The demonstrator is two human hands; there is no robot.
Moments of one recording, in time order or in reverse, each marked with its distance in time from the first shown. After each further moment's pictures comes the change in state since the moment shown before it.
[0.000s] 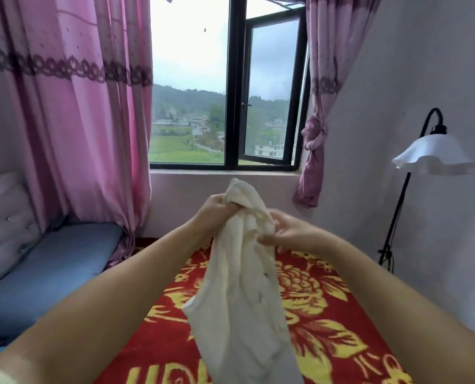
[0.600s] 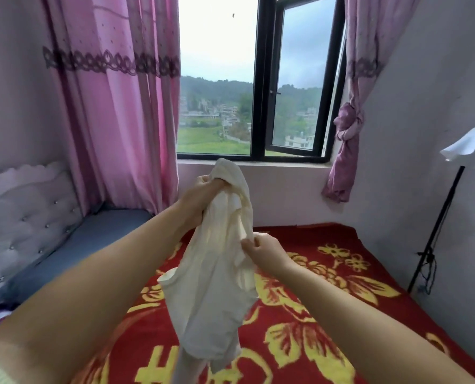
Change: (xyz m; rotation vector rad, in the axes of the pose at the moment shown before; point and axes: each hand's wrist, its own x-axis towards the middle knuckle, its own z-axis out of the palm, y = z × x) left_hand 0.004 0.005 -0.040 -0.164 0.230 -0.061; right_hand 0.060 0.033 0.093 0.046 0.190 -0.020
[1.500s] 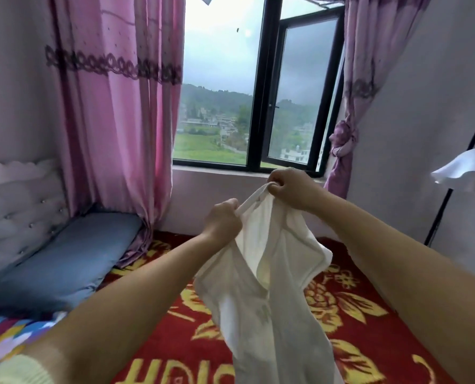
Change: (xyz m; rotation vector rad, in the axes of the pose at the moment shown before) left_hand 0.015 -0.042 0.043 0.900 0.164 0.218; right_hand 0.041 -0.094 -0.122 -0.590 0.156 -0.312
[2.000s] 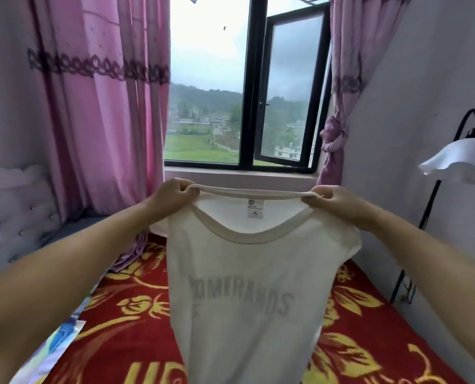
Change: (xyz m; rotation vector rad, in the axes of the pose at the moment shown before) left_hand 0.030 -0.038 -0.081 -0.164 -0.145 0.145; right_hand -0.061 0.094 -0.034 0.441 -0.146 0.232
